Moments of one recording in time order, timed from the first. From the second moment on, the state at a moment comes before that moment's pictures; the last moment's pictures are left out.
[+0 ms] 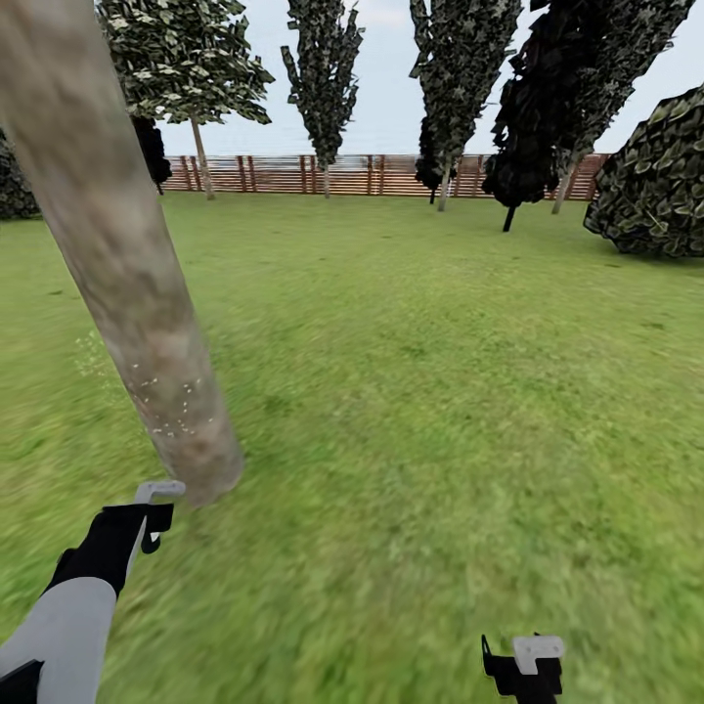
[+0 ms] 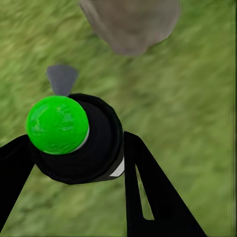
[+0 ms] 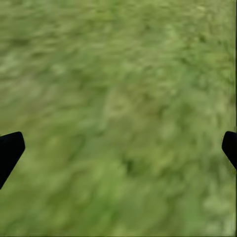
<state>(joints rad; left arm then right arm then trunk) -0.75 0.13 0.52 -0.63 -0.54 0.46 -0.13 -0.44 -0.07 0.09 -0.03 0.05 -0.65 -0.20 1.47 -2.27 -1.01</state>
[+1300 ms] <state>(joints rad) -0.76 0.13 0.52 -0.65 -0.53 0.47 -0.14 -0.44 -0.08 0.09 -0.03 0.05 -0.65 -0.20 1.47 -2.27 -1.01</state>
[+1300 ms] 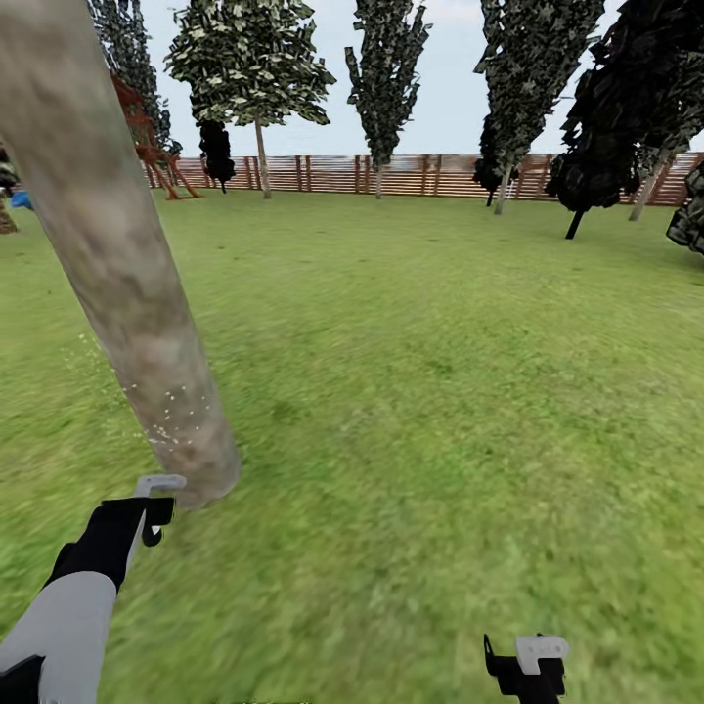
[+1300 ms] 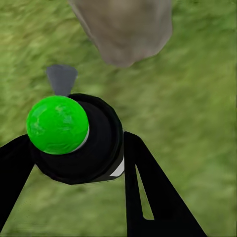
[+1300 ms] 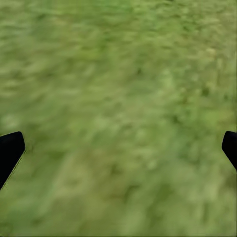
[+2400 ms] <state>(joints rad) -0.94 0.31 0.35 -0.71 -0.55 0.68 -0.48 -0.44 -0.08 0.09 -0.03 0.05 -0.65 -0.20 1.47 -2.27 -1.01</state>
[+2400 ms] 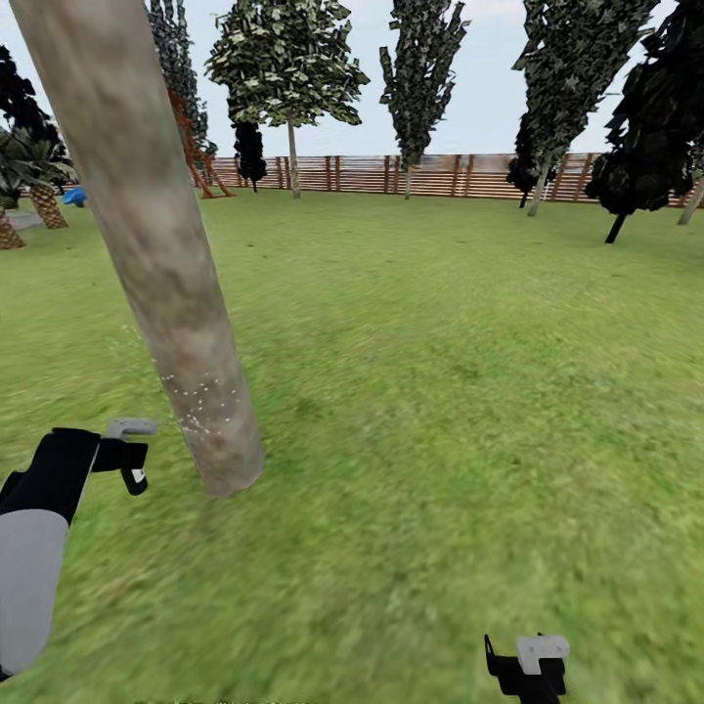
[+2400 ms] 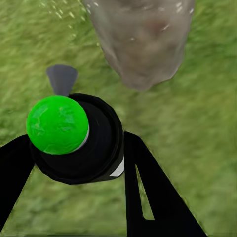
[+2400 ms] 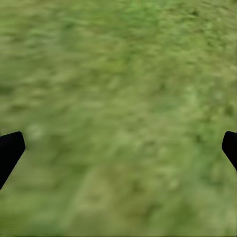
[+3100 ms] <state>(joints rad) -0.94 0.30 0.27 -0.81 -0.54 0.74 -0.49 -0.44 -0.08 0.09 -0.03 0.05 -0.64 -0.20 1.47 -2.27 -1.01</state>
